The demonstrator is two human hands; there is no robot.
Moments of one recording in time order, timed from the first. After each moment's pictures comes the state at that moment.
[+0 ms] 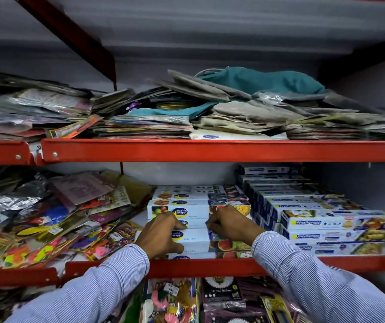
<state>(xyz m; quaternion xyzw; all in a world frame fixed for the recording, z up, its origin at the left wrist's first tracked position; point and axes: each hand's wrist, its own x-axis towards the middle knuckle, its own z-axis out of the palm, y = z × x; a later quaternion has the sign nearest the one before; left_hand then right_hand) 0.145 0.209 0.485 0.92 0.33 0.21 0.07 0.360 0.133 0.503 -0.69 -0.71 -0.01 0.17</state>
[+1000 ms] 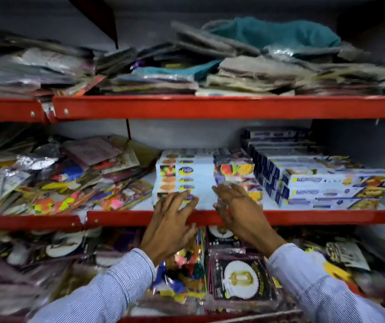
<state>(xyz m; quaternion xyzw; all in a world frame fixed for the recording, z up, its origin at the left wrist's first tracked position) 0.113 0.130 0.407 0.91 0.27 0.30 -0.10 0.316 0.042 0.440 -0.69 -0.67 -0.10 0.25</state>
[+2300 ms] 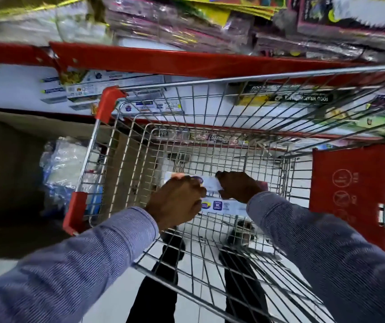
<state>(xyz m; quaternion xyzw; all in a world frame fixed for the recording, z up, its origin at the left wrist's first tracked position) -0.003 -0.044 -0.039 0.94 0.23 -0.13 0.21 0.206 -0.085 -0.134 -0.62 -0.66 0.37 -0.19</state>
